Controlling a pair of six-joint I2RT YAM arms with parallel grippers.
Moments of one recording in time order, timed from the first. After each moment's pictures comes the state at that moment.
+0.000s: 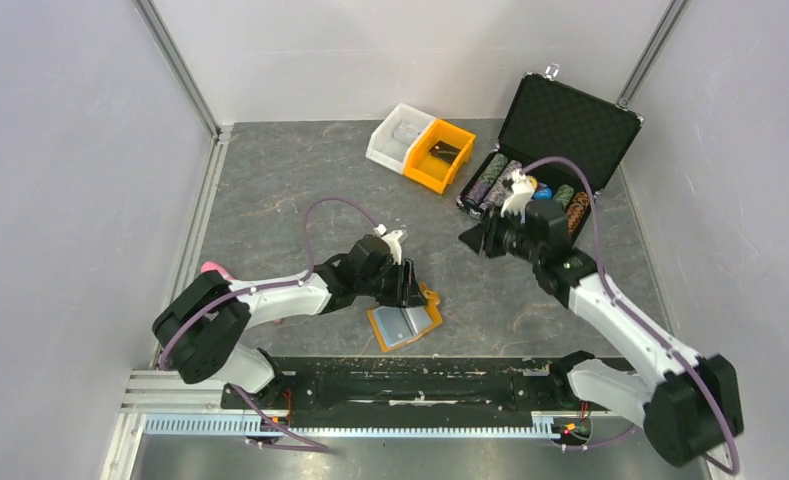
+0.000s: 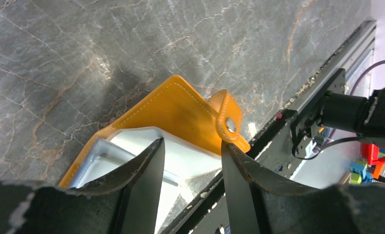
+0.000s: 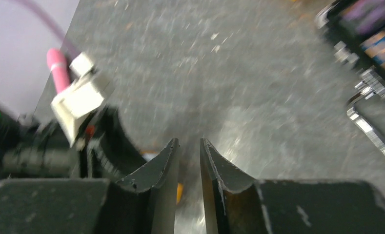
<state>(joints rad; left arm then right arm) -0.83 1.45 0.66 0.07 0.28 -0.70 0.36 1.12 0.75 -0.05 -0.31 0.41</state>
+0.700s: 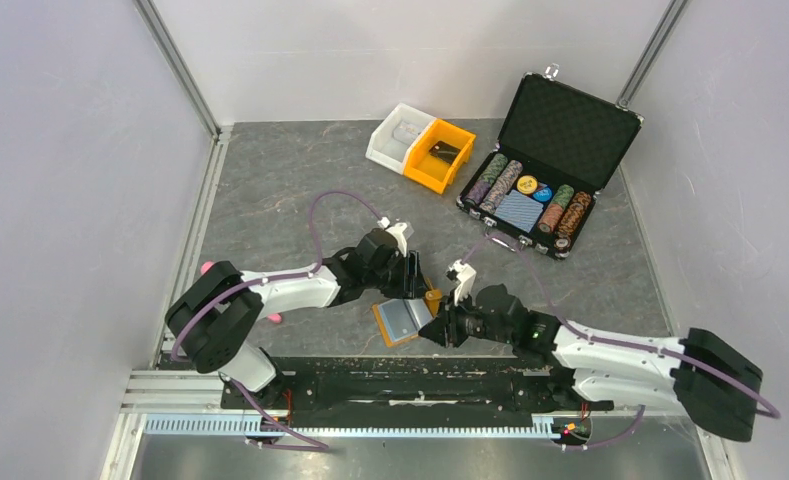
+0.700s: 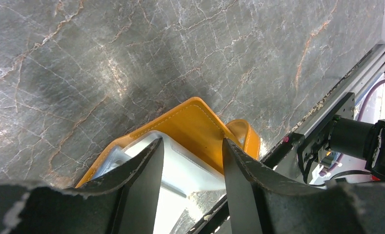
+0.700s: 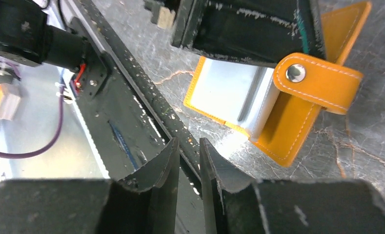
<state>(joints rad) -0.83 1.54 0.74 0.09 0.21 -0.70 1.00 0.95 0.28 0.25 -0.16 0.60</state>
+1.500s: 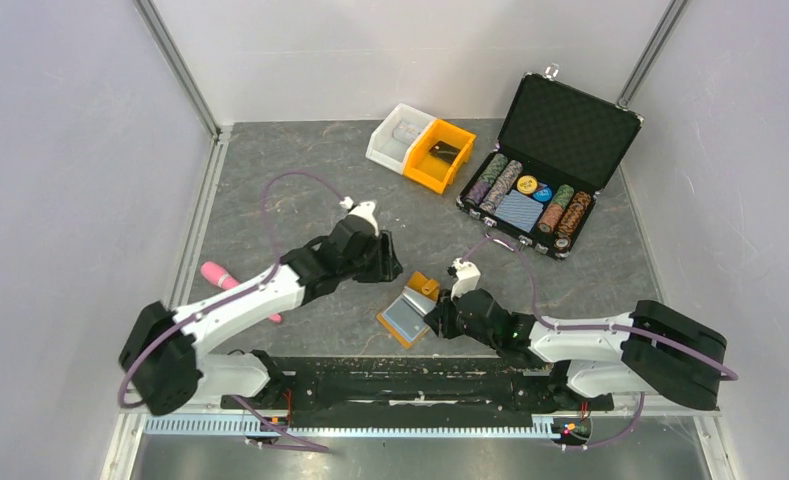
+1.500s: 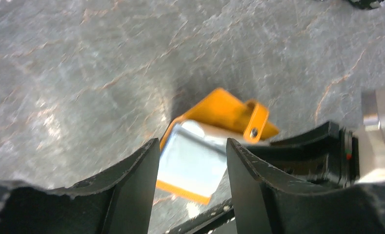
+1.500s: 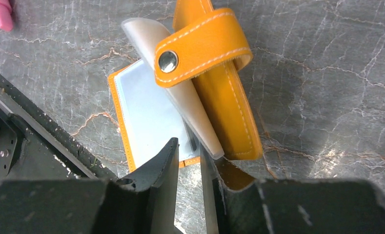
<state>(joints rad) -0.80 1.30 0.86 -0.30 -0.06 -0.67 1.07 1.24 0.28 0.39 0.23 0.69</state>
